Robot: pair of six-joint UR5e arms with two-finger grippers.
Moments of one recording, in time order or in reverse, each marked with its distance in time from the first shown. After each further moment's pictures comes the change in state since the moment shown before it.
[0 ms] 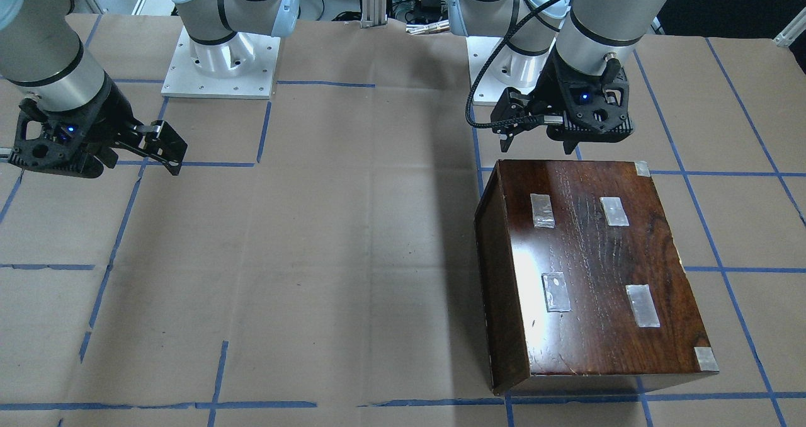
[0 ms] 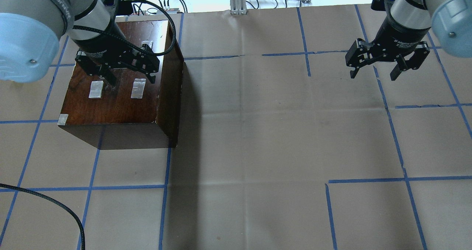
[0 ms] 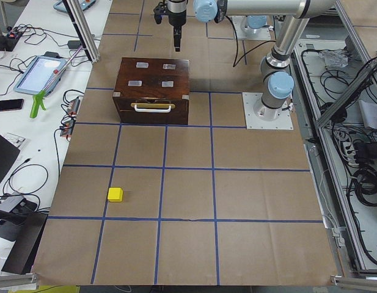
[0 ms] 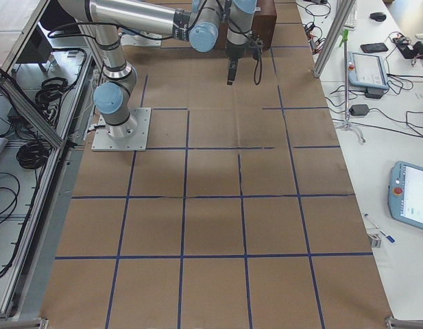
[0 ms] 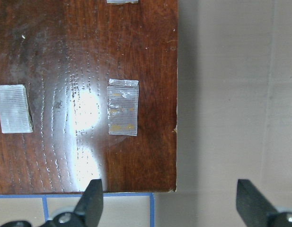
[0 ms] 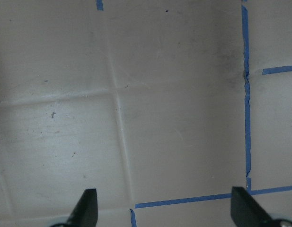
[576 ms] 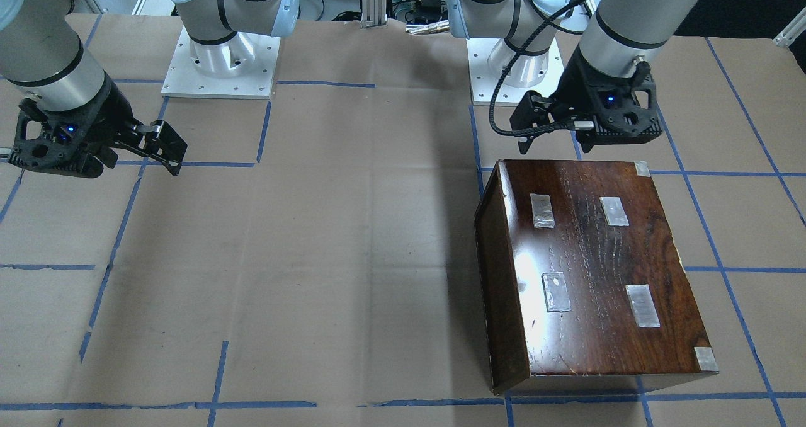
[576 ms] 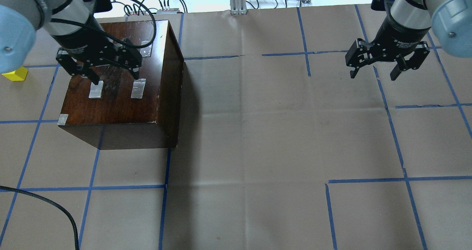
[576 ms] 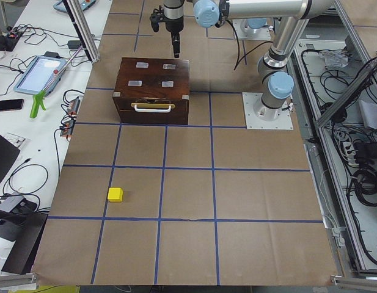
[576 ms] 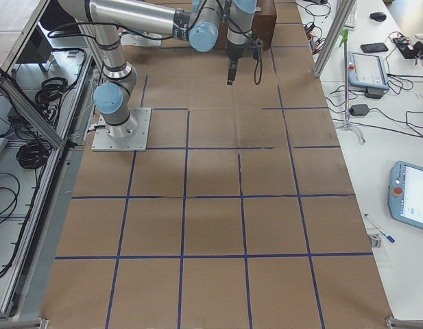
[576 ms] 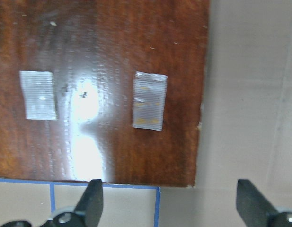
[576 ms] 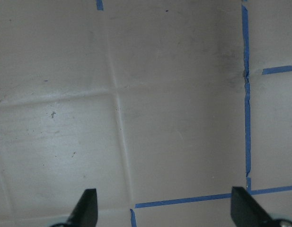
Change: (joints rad) left arm 0.155 -0.009 0.030 -0.029 -0.008 -0.011; right arm 0.000 0.000 0.000 0.000 0.000 0.000
